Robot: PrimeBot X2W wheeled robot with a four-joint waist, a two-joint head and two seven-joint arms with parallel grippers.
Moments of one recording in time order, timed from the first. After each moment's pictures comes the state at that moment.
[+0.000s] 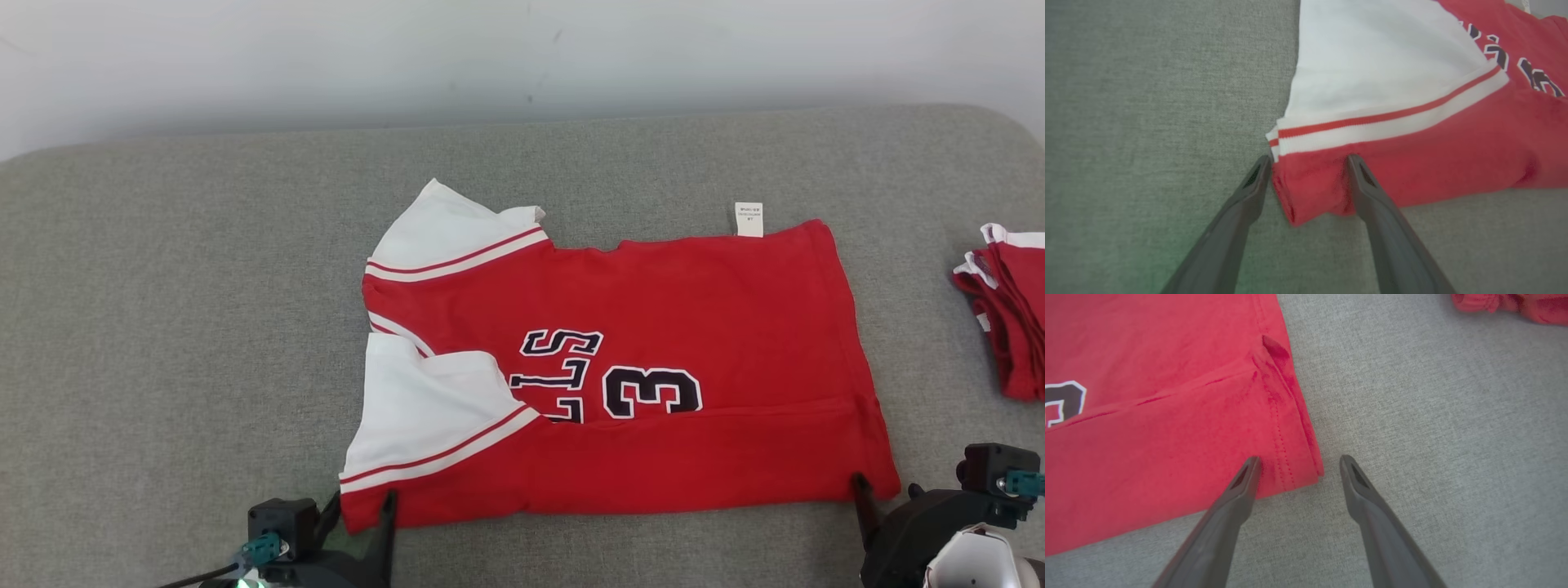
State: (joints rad) left arm -0.23 0.28 -0.54 0.40 -0.67 0.11 0.00; right arm -0.04 -0.05 -0.37 0.10 0.15 0.13 0.52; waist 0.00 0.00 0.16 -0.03
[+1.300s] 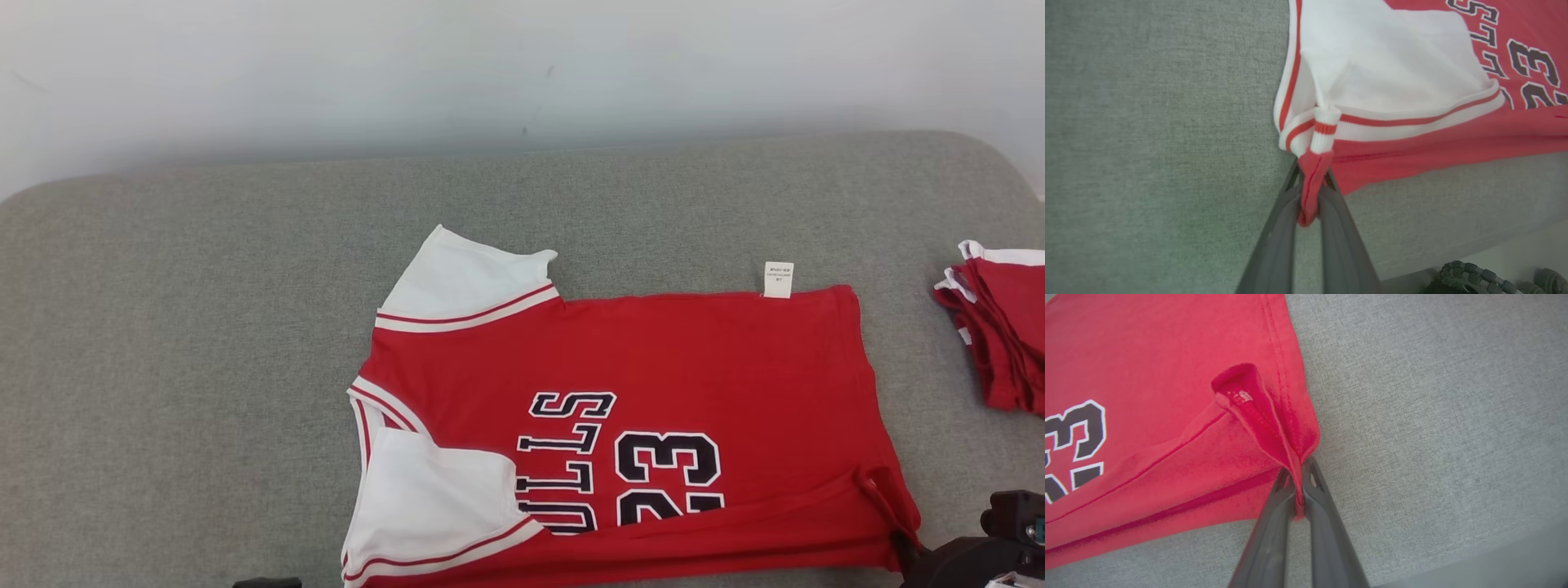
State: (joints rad) left arm -0.01 0.41 -0.55 0.14 -0.74 0.18 0.13; right arm 0.08 -0.05 -0.40 0.02 0.21 0.13 0.61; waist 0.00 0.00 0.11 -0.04
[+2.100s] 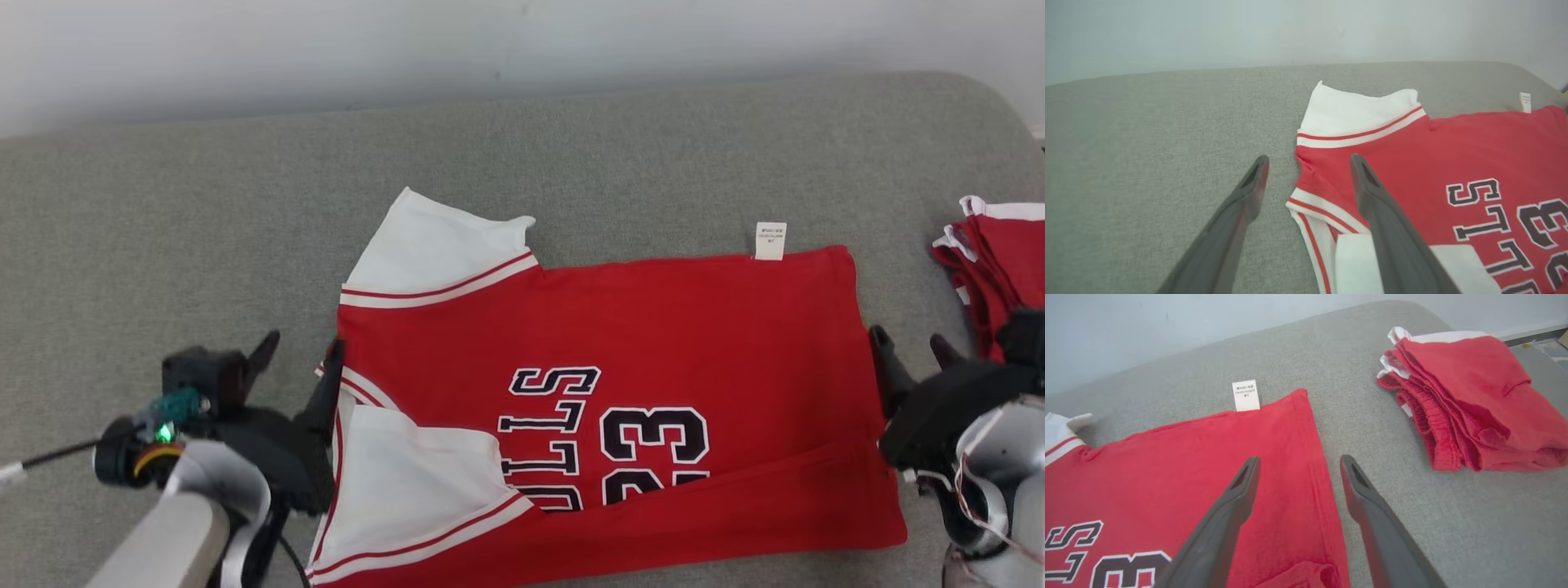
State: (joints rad) left arm -0.36 0.45 -0.50 0.16 -0.65 0.13 0.07; right arm -0.19 -0.08 -0.35 -0.07 0.16 0.13 0.60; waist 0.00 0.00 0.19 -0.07
